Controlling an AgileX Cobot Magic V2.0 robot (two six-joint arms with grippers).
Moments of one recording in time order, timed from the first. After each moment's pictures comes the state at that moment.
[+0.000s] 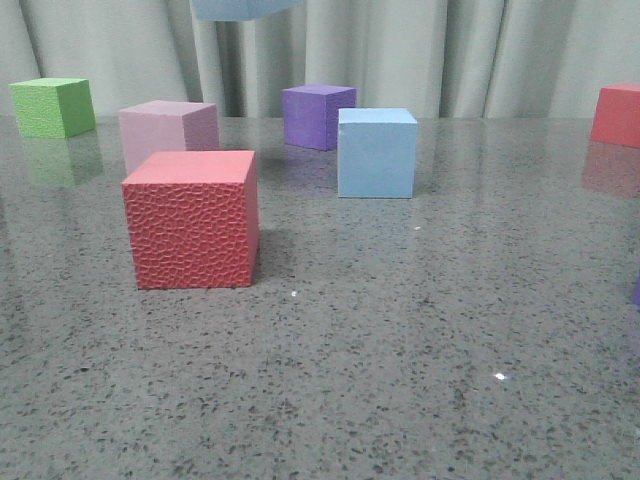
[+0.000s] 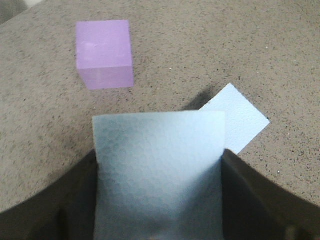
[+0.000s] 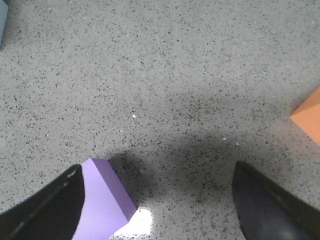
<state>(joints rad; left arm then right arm) -0.41 1.88 -2.10 -0.26 1.23 0.32 0.03 0.97 -1.02 0.02 1.04 0.06</state>
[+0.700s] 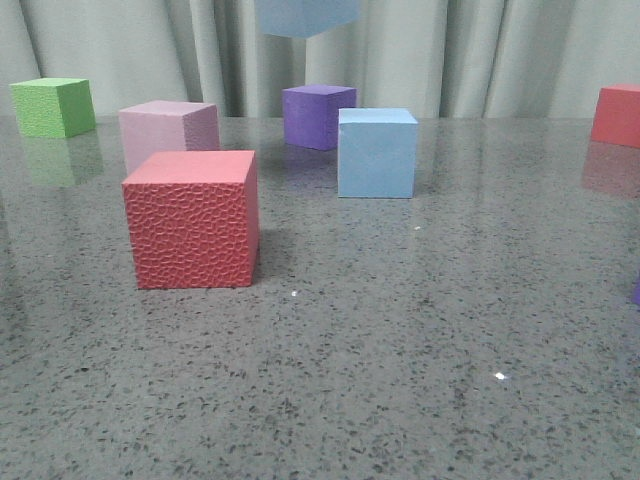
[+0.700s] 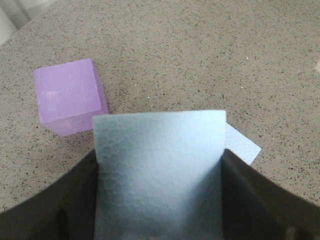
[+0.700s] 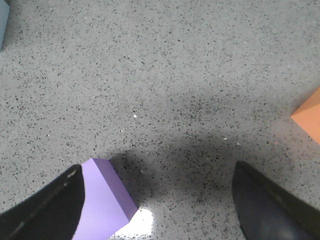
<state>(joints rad) -0.46 2.04 -2.31 -0.29 1.26 0.41 0.03 0.97 -1.02 0.03 1.04 0.06</state>
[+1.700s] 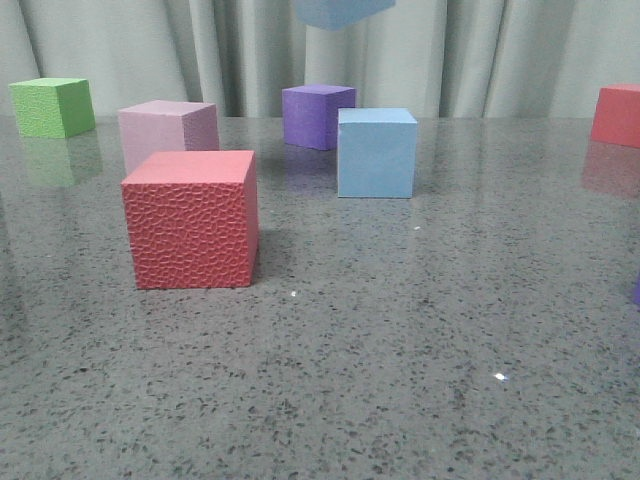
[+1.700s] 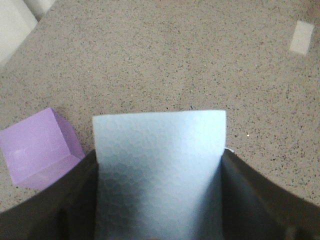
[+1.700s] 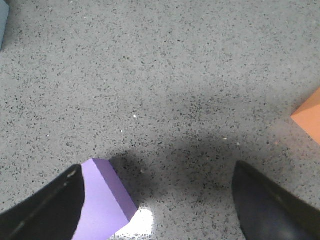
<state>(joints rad) -0.46 2.05 -2.31 -0.43 1.26 0.70 0.03 0.97 -1.02 0.03 1.04 0.06</state>
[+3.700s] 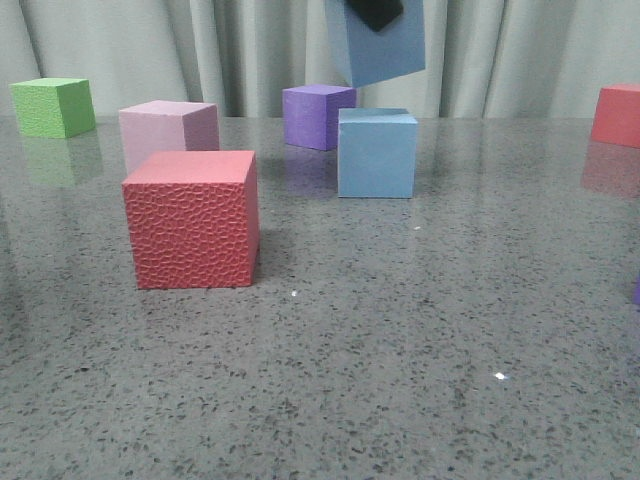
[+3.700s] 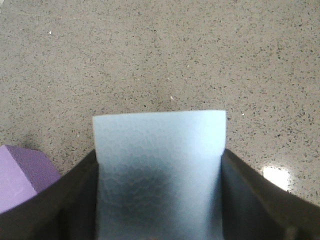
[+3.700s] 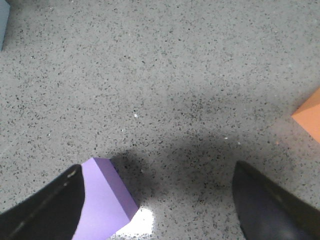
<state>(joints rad) -0.53 2.11 -2.31 -0.38 1.26 0.90 0.03 0.97 -1.02 0.03 1.04 0.06</state>
